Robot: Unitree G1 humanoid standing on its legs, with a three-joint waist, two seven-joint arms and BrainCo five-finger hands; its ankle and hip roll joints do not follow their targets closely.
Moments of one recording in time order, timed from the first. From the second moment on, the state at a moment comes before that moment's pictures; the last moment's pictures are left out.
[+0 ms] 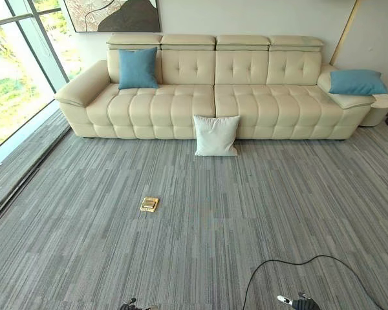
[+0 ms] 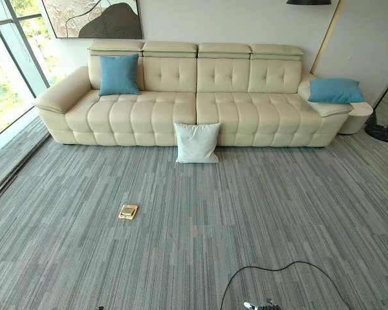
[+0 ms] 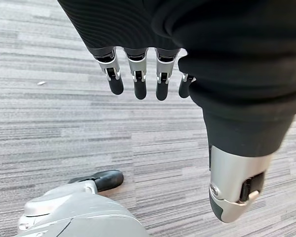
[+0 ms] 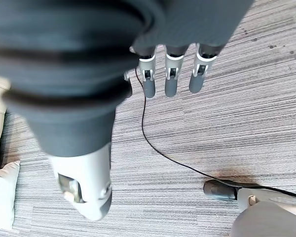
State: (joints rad) left arm 0.04 0.24 -0.14 1.22 -0.14 -0.08 0.08; right arm -0.03 -0.23 0.11 1.23 0.27 -0.06 -0.16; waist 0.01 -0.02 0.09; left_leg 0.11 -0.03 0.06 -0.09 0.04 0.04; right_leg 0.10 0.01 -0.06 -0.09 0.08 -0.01
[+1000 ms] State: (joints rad) left arm 0.04 0.24 -0.14 1.22 -0.14 -0.08 0.08; right arm -0.02 -0.23 0.14 1.24 0.25 -0.05 -0.16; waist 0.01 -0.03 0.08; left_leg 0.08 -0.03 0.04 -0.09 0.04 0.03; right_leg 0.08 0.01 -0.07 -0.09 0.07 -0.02
